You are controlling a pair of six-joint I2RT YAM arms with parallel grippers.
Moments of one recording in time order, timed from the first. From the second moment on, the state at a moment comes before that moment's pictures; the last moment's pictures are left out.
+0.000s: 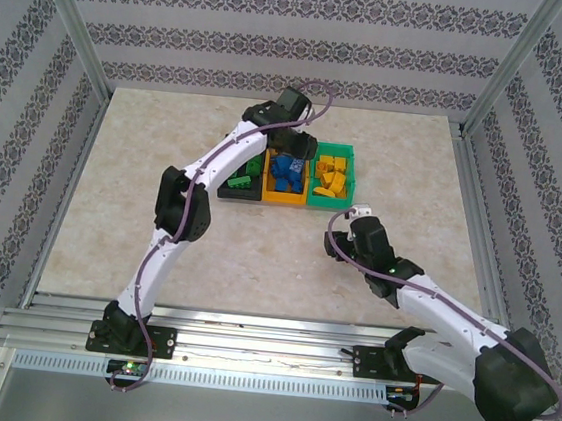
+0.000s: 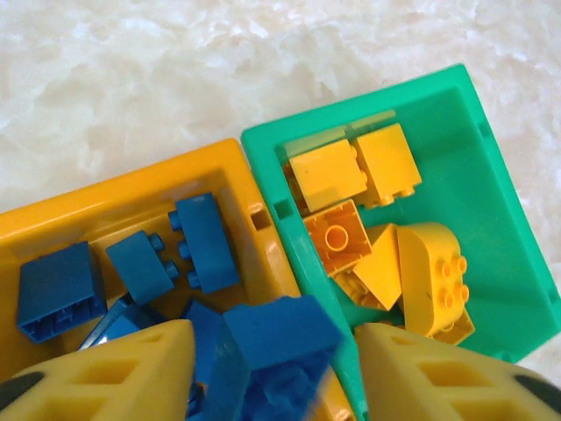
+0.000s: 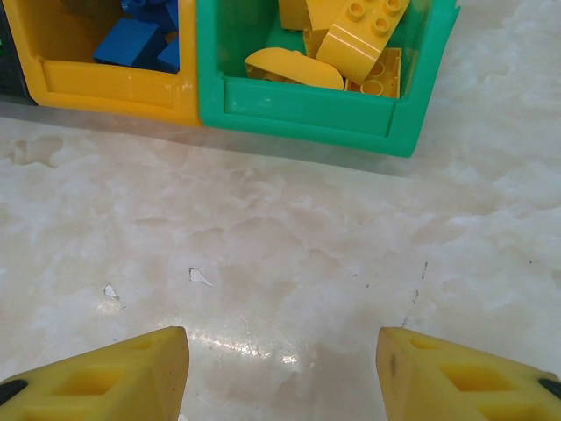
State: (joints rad) left arm -0.50 2.46 2.46 -0.93 0.14 -0.29; right arm 0.56 1.04 0.46 -0.12 0.16 0.33
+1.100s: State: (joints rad) left arm -0.14 1.14 0.62 -0.07 0.07 -0.43; right arm 0.05 1.07 0.57 -0.12 0.12 0.31
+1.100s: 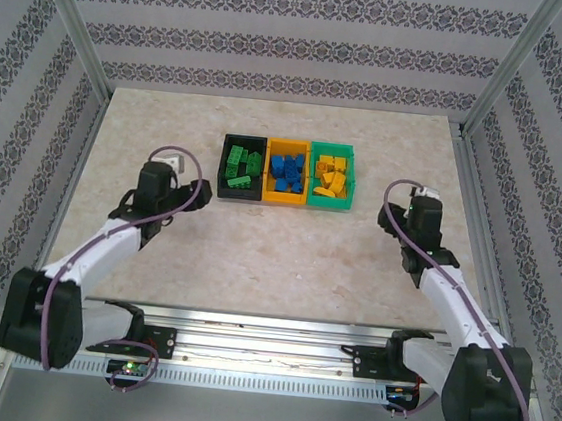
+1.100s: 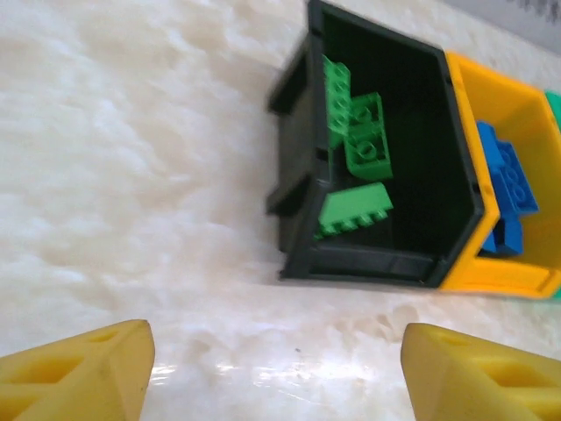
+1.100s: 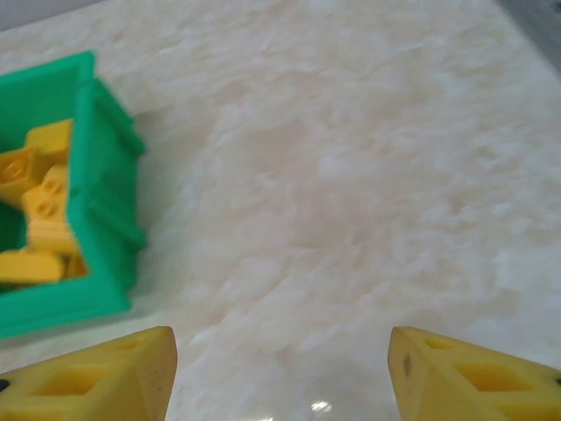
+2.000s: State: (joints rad) left arm -0.04 1.17 0.15 0.69 -0.43 -0.13; right arm -0.01 1.39 0.42 0.57 0.26 0.17
